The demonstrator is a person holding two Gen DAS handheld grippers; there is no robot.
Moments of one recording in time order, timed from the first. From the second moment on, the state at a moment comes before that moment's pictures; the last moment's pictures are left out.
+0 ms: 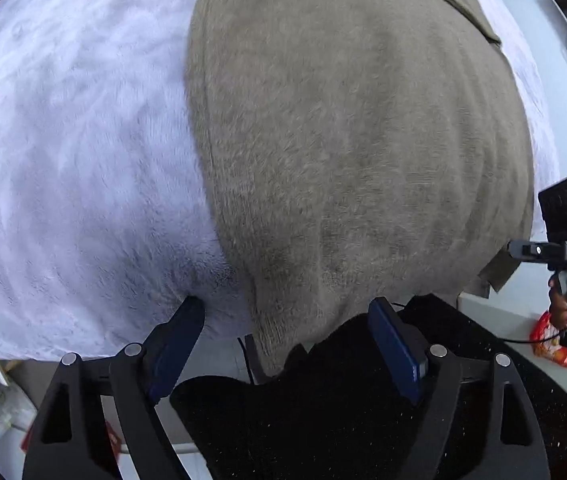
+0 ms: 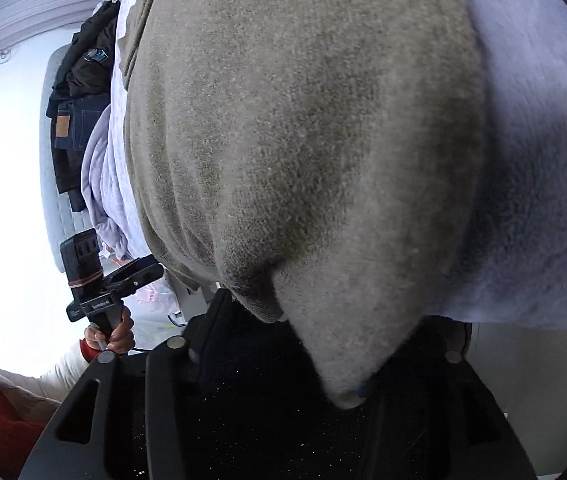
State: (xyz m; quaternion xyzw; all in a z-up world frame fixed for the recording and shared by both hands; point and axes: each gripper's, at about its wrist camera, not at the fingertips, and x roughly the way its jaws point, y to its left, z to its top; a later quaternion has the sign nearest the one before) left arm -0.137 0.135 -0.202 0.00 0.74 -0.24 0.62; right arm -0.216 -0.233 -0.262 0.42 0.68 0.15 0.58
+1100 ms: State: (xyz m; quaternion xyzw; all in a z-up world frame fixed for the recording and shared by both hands) left arm 0.074 0.101 -0.087 -0.18 0.58 -0.33 0.72; right arm -0.034 -0.281 -0.105 0.53 0.43 0.23 0.70
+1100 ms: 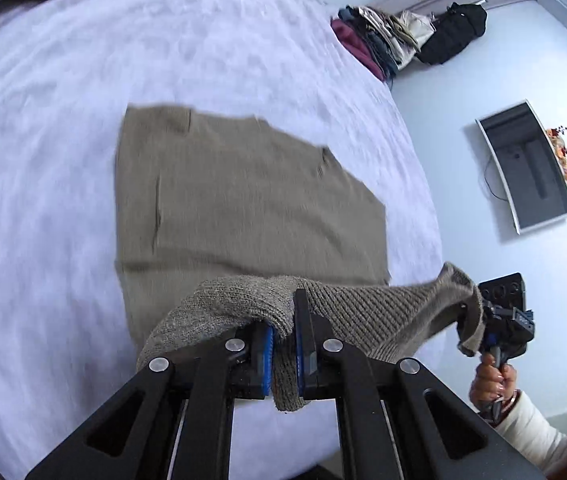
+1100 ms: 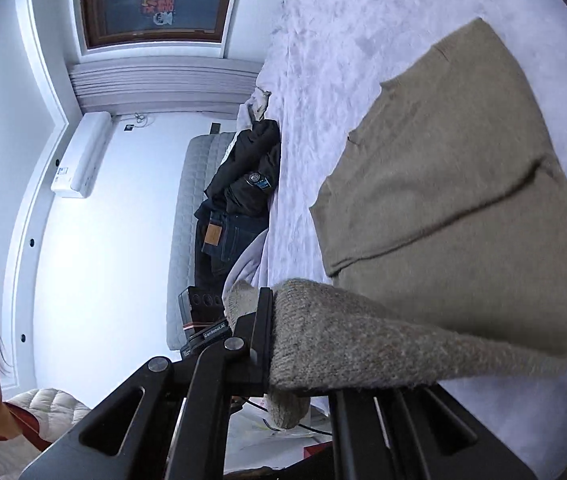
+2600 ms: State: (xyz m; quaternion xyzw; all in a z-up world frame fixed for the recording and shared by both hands) left arm 0.232 0.035 -0.160 0.01 0.56 -0.18 0.81; right arm 0.149 -0.342 -0.182 0.25 0.55 0.06 0.79
